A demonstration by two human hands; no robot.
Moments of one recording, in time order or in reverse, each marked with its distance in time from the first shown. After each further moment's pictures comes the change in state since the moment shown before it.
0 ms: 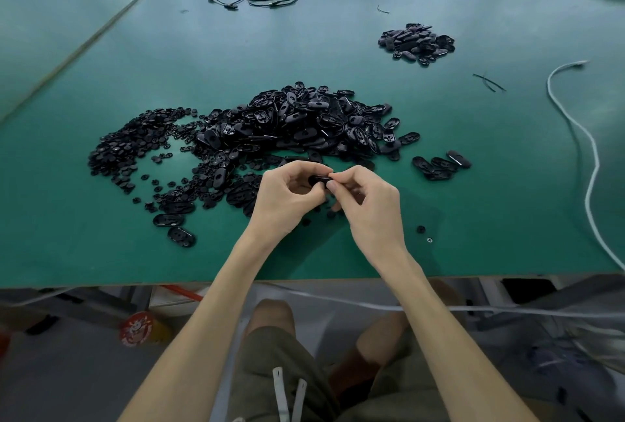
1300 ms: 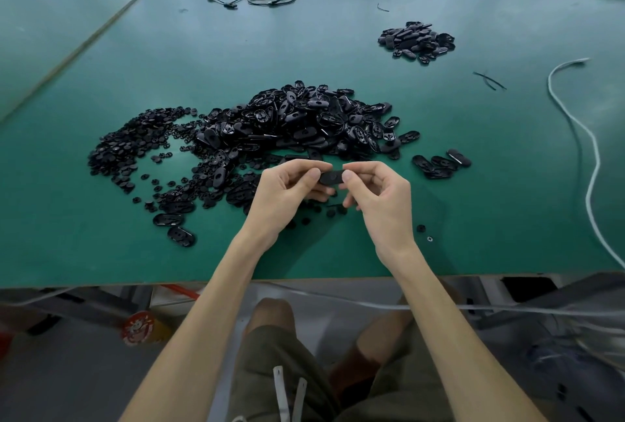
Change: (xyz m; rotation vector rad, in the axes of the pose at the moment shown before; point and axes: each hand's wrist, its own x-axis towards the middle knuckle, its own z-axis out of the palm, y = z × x) left_hand 0.003 -0.006 -0.003 -0.215 -0.087 -0.030; right_hand 0.004 0.009 -0.007 0.310 0.090 0.150
